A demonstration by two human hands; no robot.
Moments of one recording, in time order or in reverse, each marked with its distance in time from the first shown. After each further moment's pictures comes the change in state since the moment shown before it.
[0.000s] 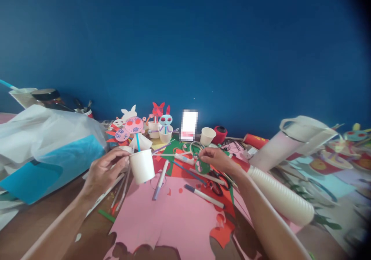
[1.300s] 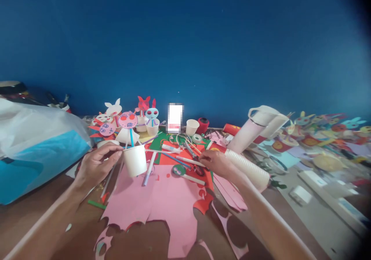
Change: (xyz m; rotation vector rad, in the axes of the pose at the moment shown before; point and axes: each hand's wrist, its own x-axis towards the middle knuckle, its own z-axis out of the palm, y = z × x) left_hand -0.001 -0.004 0.009 -0.039 -0.065 0.121; right_hand -0.077 -0.021 -0.016 -0.411 0.069 0.115
